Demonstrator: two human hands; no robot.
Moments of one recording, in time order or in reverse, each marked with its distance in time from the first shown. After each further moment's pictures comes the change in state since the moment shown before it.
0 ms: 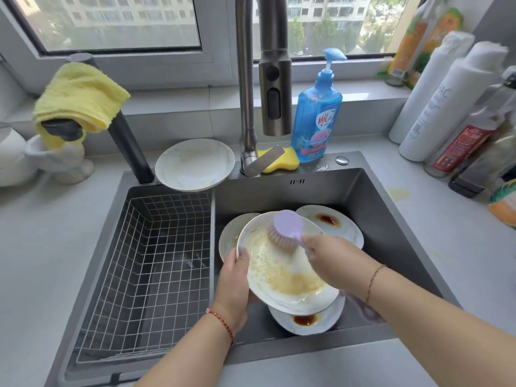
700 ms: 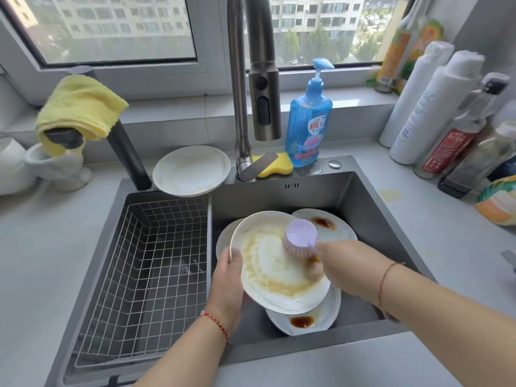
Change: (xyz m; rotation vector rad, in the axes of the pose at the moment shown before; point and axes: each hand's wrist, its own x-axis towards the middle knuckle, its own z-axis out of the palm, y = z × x) left_hand -0.005 0.004 -0.001 0.027 0.016 0.090; right_hand -0.026 0.008 -0.017 -0.054 -0.021 0.123
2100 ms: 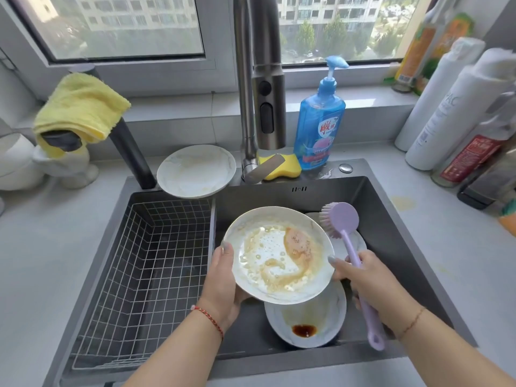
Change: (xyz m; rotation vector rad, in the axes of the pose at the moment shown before) left_hand 0.017 0.016 0.000 -0.195 0.006 -0.118; right_hand 0.016 0.045 0.030 1.059 0.087 0.205
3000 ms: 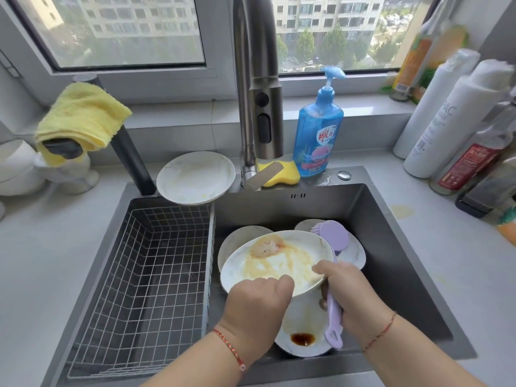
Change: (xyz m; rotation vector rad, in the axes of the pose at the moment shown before) left_hand -0.023 -0.019 0.021 1.659 -0.040 1.443; right_hand -0.004 -0.017 0.038 0.425 -0.028 0.203
